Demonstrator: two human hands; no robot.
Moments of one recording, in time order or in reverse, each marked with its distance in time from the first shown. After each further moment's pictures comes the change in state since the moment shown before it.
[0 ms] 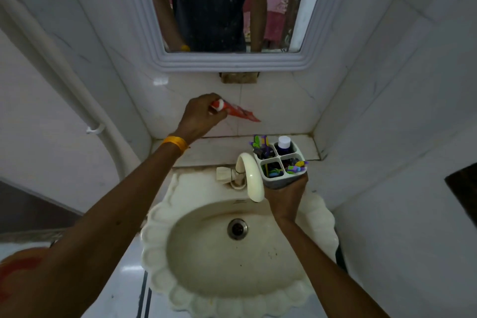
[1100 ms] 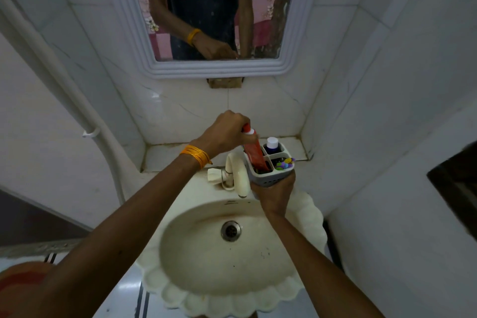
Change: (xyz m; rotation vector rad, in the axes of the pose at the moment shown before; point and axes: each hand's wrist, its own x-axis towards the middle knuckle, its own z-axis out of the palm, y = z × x) left_hand -0.025 0.100 0.036 0.368 -0.323 0.157; right_hand 0.001 0.002 -0.003 -0.012 0.005 -0.036
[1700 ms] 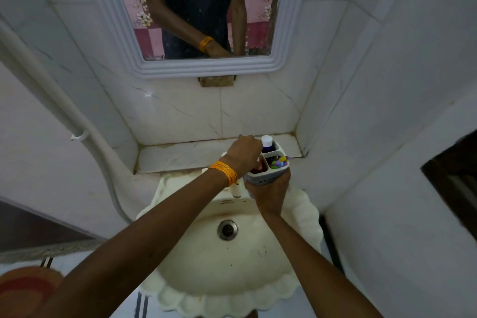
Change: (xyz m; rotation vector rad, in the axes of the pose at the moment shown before) left_hand 0.007 0.037 0.072 0.189 -0.211 -0.040; right_hand -0.003 -0.001 -0.001 -0.121 0.040 0.006
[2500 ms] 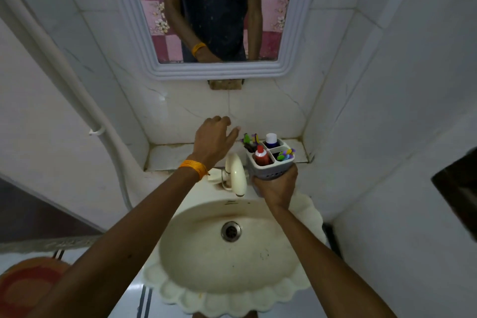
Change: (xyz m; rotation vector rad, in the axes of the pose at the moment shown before) left_hand -0.032 -0.060 -0.023 -0.160 0.535 -0.252; right_hand 0.018 -0.023 -0.013 -0.005 -0.071 0.116
